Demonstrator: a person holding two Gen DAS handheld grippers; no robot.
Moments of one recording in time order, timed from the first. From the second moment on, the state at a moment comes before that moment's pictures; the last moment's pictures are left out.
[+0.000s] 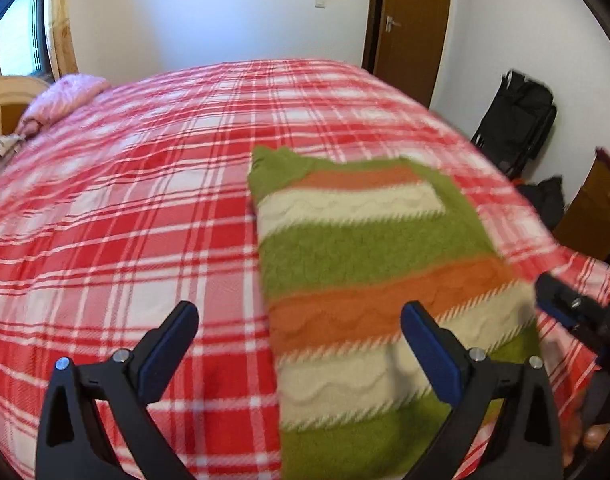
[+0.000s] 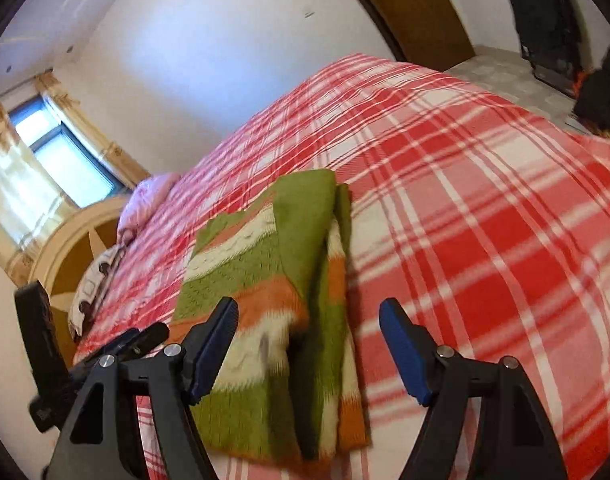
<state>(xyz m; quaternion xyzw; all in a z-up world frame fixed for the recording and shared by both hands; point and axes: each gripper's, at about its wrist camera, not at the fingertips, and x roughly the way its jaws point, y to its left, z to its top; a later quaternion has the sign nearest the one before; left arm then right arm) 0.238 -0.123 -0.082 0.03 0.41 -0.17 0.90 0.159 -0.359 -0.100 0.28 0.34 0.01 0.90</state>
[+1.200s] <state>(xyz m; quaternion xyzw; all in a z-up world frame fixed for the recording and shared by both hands) 0.262 -0.144 -0.105 -0.01 0.44 -0.19 0.88 0.190 -0.279 -0.097 0.16 0.36 0.04 0.92</state>
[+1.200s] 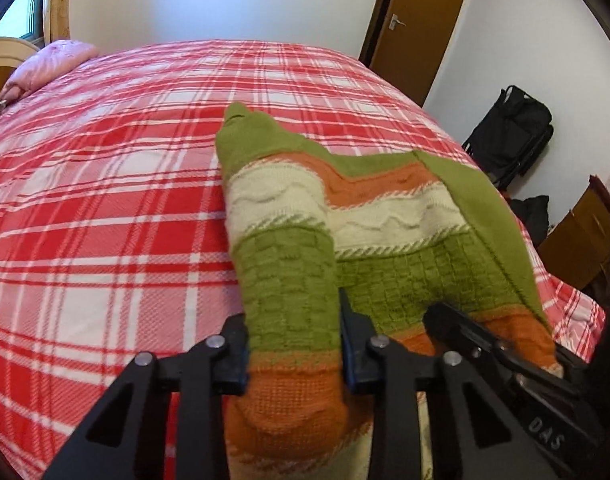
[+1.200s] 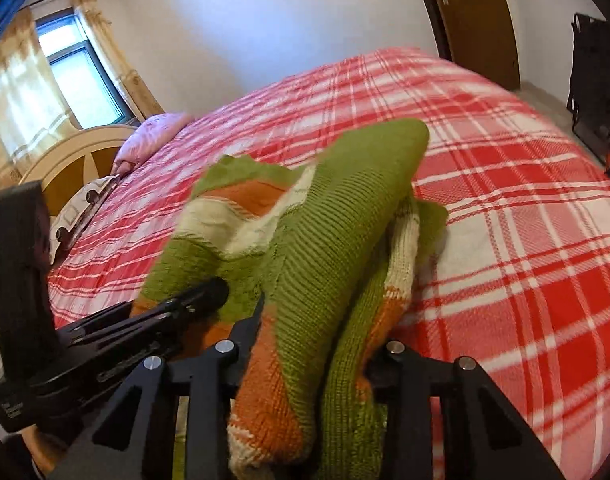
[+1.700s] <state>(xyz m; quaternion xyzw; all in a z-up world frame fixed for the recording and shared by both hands) 0.185 -0.178 -0.084 0.05 0.41 -0.25 0.88 0.061 -0.305 -0.066 0.19 0.31 -0.03 0.93</state>
